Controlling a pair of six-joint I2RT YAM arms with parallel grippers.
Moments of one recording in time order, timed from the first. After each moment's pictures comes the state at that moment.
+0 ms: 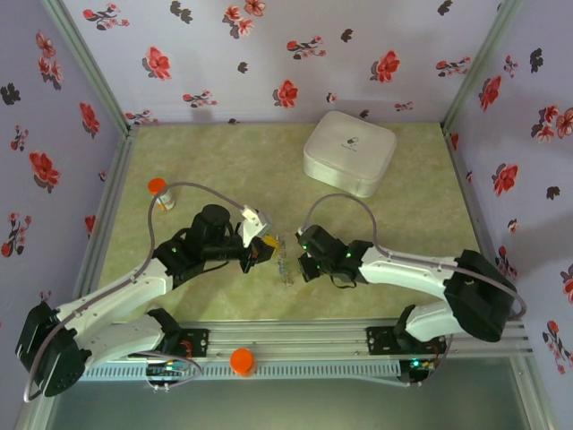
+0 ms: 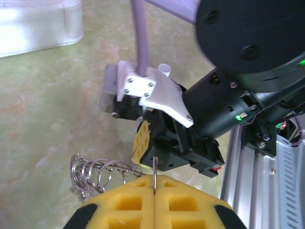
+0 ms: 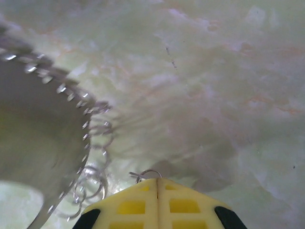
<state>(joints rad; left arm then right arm) -0.80 1.01 0.67 -0.16 0.46 -0.01 0.97 1.38 0.71 -0.34 0.08 0.48</state>
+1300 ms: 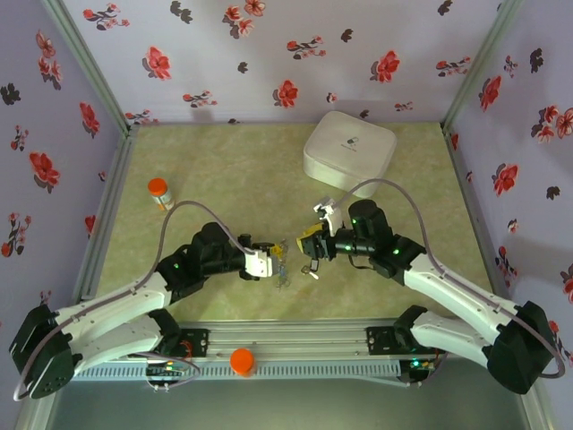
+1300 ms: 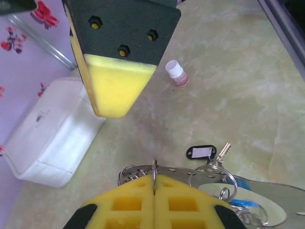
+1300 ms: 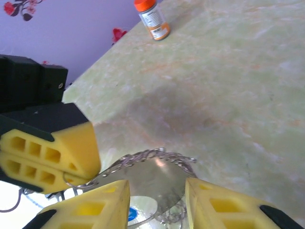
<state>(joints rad) -0.91 0.94 0.52 0.03 0.32 0.82 0.71 1.01 0.66 -0.15 -0.49 0.25</state>
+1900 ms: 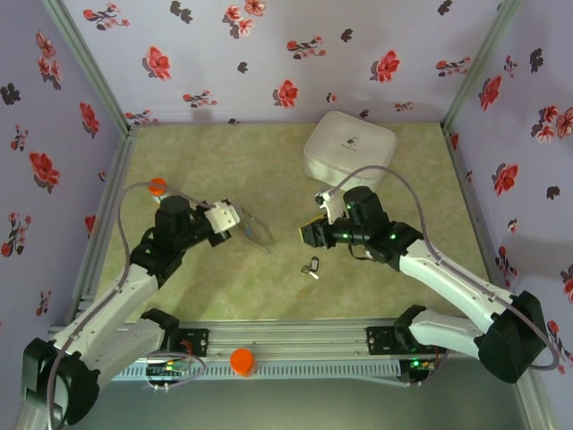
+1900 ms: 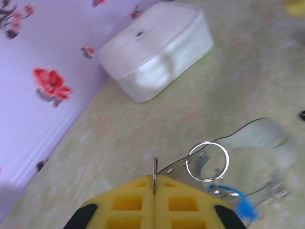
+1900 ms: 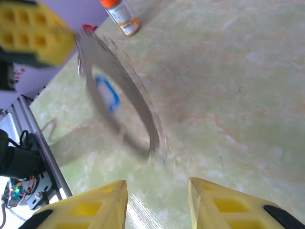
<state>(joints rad) -0.45 0.90 0.62 -0.09 0.35 0.66 0.68 1.10 0.80 -0.32 -0.39 0.26</state>
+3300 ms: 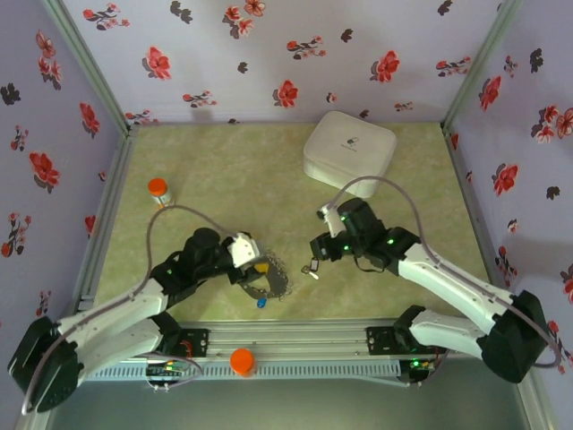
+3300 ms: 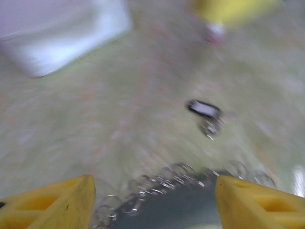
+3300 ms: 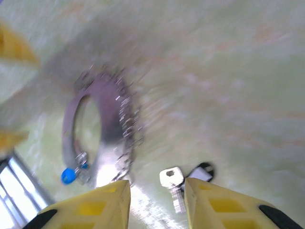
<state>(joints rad) -0.75 0.85 0.34 0.09 0.24 0.27 0.78 1.11 0.77 -0.50 -0.24 0.27</state>
